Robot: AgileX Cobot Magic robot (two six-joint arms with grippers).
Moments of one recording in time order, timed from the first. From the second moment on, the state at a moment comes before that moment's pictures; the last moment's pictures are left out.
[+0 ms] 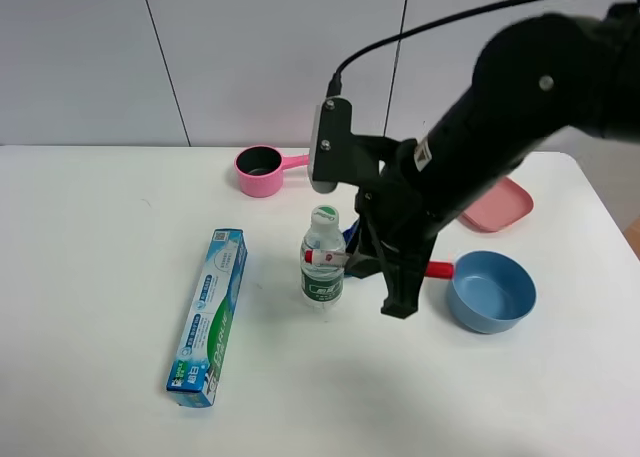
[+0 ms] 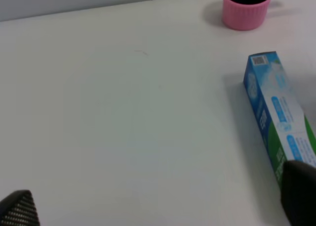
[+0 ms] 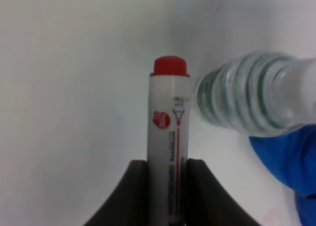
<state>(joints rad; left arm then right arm) 0.03 -0.01 -0.51 -0.08 1.06 0.11 0.74 1.46 -1.03 0.23 0.81 -0.88</state>
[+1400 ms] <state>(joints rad) 0.03 -0.01 -0.51 -0.08 1.06 0.11 0.80 1.65 -0.61 0.25 0.33 -0.96</state>
